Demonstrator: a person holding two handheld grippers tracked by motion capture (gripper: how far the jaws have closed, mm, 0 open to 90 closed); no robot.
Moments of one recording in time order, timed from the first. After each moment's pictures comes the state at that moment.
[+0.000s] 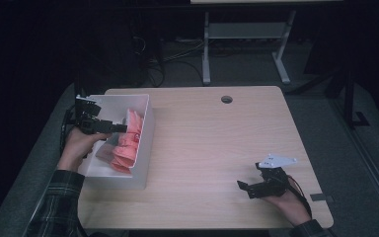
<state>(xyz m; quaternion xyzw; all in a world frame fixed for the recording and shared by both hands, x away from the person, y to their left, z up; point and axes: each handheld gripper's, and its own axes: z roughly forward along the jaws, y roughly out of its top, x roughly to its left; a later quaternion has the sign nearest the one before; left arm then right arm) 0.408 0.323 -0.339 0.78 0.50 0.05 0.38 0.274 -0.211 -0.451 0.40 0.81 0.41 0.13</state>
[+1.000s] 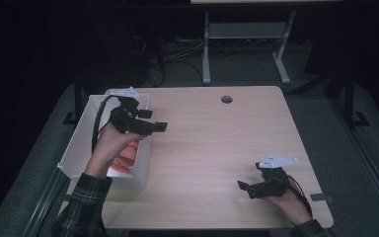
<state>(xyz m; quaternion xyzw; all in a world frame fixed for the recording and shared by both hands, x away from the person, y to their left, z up) 0.368 0.193 -0.290 0.82 0.35 0.06 0.45 0.274 -0.213 -0.452 0.39 0.81 0.41 0.13</state>
